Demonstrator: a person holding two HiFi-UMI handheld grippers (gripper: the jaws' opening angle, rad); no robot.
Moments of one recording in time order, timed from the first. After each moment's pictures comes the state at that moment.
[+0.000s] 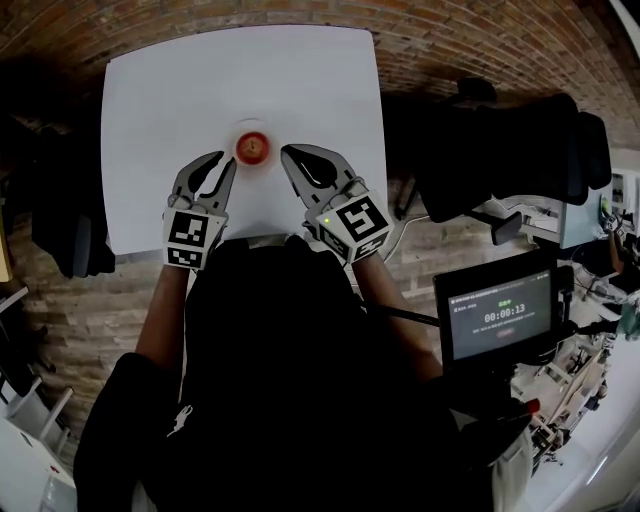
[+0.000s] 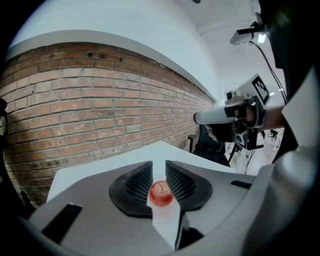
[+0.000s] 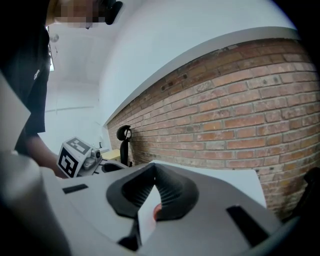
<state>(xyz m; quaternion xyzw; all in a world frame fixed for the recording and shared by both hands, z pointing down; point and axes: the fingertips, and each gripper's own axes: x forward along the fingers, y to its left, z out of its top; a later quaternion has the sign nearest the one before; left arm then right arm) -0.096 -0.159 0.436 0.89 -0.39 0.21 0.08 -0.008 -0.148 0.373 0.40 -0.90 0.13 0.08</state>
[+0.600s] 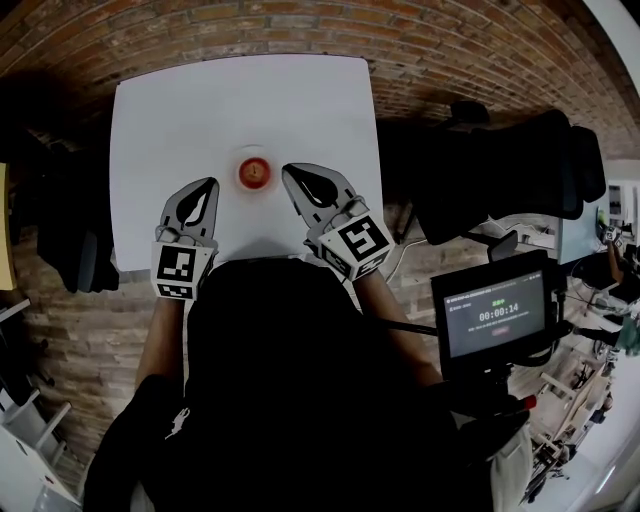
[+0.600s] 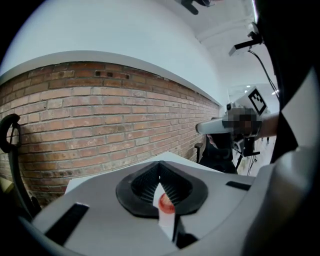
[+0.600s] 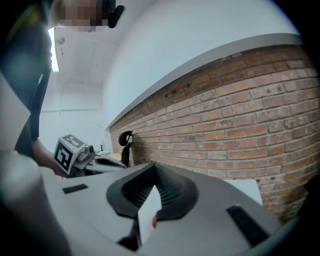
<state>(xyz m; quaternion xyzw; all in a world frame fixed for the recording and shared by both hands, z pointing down) -0.125 -0.154 0.390 0.89 -0.43 0.16 0.05 -0.012 -0.150 0.347 0.40 -0.91 0.10 0.06</state>
